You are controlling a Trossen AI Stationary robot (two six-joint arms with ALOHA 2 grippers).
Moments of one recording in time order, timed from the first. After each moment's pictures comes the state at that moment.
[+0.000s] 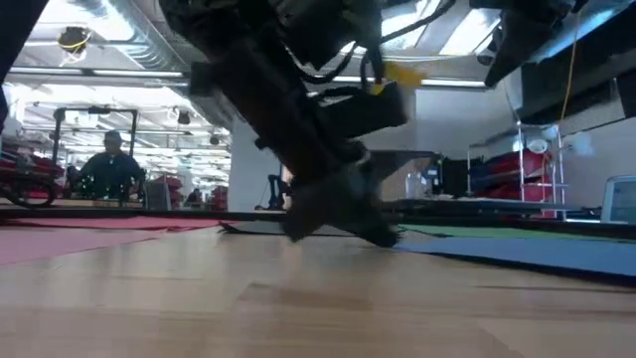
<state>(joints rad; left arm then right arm) -0.26 2.09 1.24 -0.06 -0.44 0.18 0.08 1.07 1.03 -0.99 0.20 0.26</state>
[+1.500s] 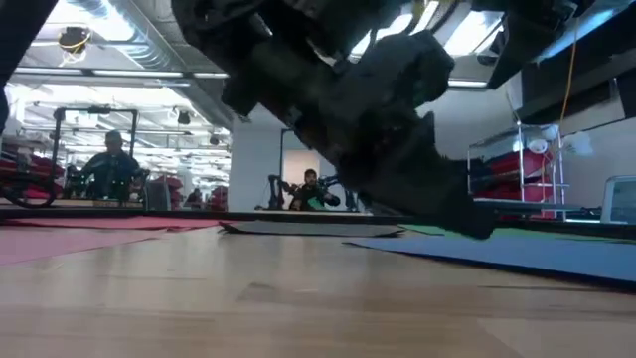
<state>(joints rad) -0.26 2.17 1.31 0.21 0.07 -0.12 0.08 1.07 1.03 -1.01 0.22 0.26</state>
